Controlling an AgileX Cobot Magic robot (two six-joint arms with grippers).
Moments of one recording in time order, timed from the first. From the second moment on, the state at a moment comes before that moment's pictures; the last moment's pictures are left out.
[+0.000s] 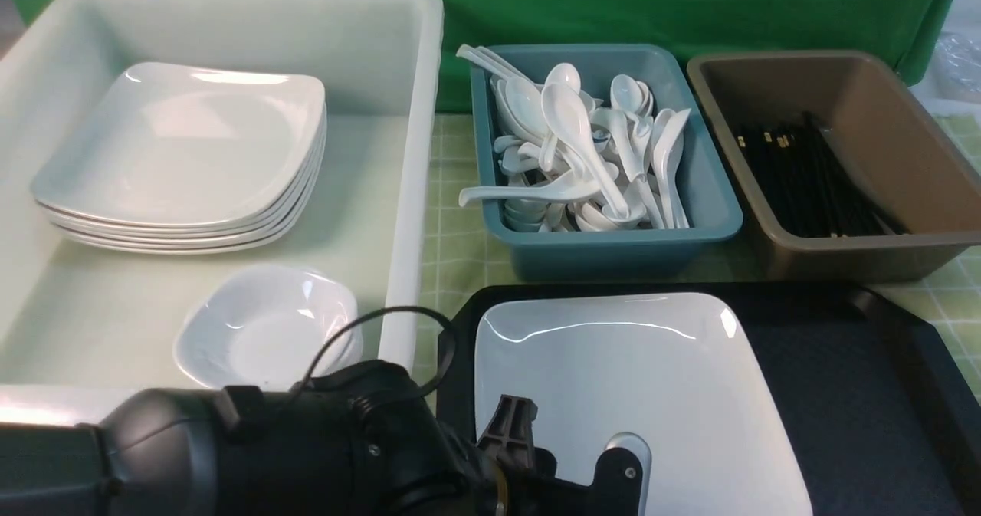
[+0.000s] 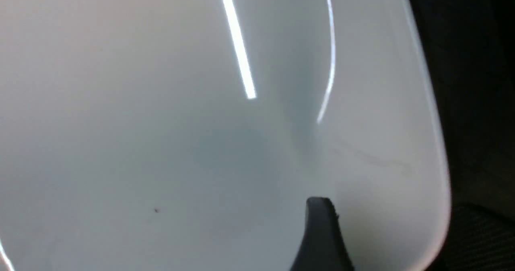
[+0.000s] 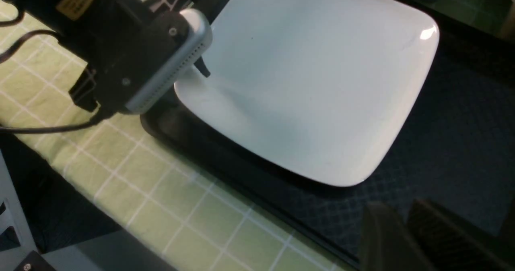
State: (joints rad) right arm 0.94 0.52 -0.85 -0.22 1.07 0.35; left arm -1.00 1.65 -0.84 0.10 0.42 0.79
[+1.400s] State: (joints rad) right arm 0.94 0.52 -0.89 -0.29 1.08 0.36; left arm -1.22 1.30 -0.92 0.04 0.55 0.63
